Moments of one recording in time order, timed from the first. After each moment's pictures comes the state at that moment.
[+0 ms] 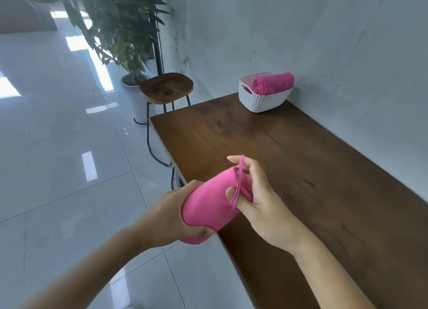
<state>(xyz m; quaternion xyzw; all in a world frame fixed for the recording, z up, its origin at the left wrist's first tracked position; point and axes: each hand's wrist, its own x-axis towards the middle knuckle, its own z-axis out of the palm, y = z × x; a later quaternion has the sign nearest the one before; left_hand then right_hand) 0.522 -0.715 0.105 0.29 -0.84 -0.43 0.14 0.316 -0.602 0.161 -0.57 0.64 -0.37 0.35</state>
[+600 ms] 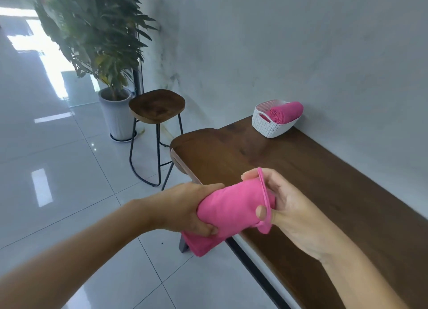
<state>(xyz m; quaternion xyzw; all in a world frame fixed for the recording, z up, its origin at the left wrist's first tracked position) 0.606 -0.897 0.159 0.11 -0.93 -0.35 0.00 0.423 -0.715 0.208 -0.47 0.61 -0.45 0.45</state>
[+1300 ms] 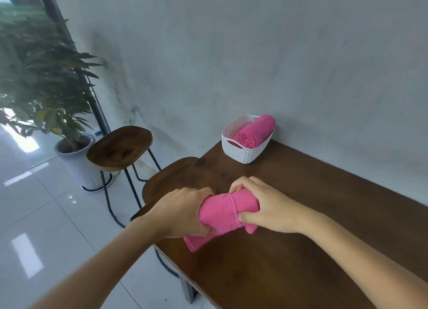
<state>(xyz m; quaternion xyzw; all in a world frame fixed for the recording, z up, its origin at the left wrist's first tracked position) 0.424 -1.013 0.144 0.11 -0.98 -0.16 -0.01 0.257 -0.827 0.179 -0.53 0.79 -0.19 0.26</state>
